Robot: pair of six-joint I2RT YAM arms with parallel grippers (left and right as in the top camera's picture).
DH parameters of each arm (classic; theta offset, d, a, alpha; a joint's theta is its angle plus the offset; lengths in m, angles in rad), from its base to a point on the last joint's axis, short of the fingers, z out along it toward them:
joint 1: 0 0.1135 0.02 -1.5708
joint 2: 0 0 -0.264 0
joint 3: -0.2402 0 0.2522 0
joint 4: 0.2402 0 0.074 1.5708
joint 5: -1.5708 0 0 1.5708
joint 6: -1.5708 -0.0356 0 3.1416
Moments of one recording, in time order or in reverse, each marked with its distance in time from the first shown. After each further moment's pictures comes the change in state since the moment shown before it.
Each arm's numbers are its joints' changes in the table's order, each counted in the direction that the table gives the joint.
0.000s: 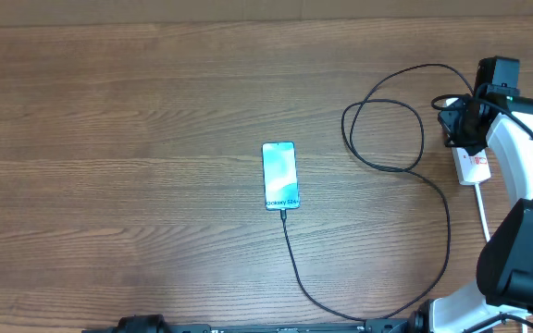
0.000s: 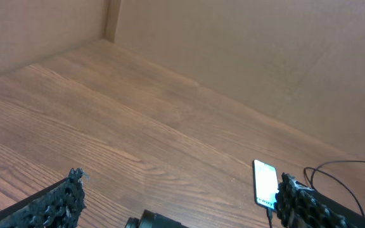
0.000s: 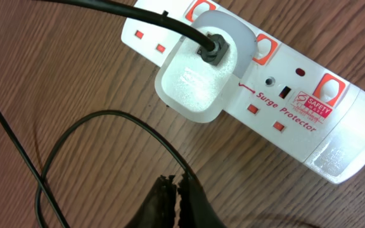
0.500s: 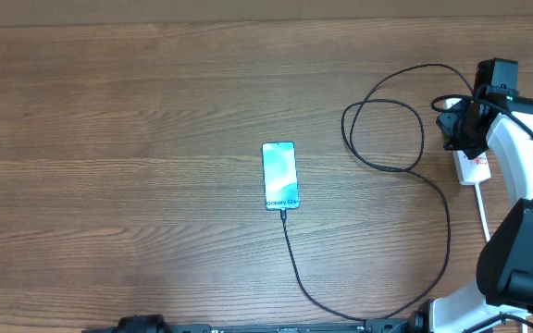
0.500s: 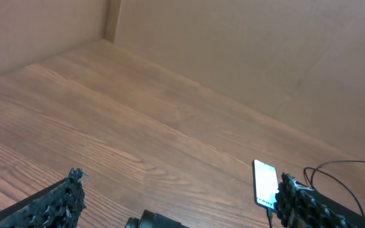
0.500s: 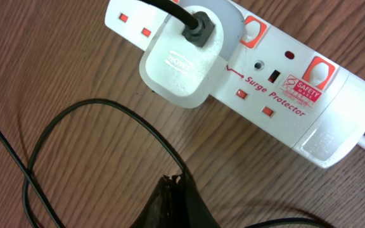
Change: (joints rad) left arm 0.000 0.000 0.000 0.000 0.000 0.000; right arm 0.000 0.000 0.000 0.047 0.003 -0.001
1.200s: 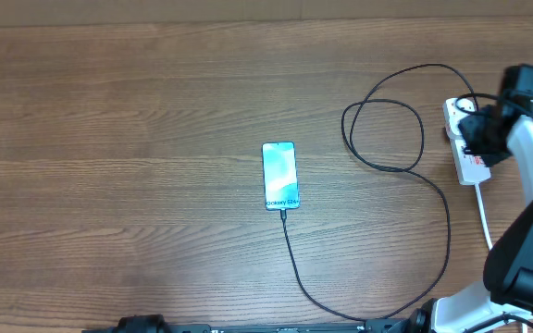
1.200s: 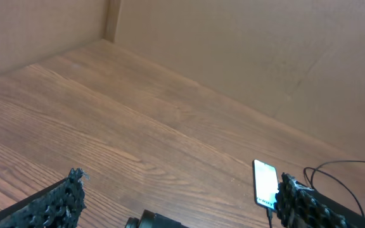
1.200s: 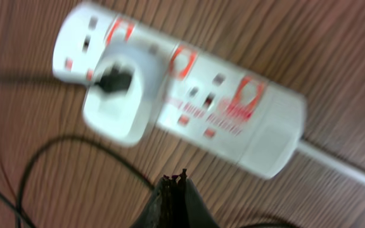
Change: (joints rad) left arm 0.000 0.000 0.000 0.000 0.000 0.000; right arm -0.122 0.004 -0.018 0.045 0.019 -0.035
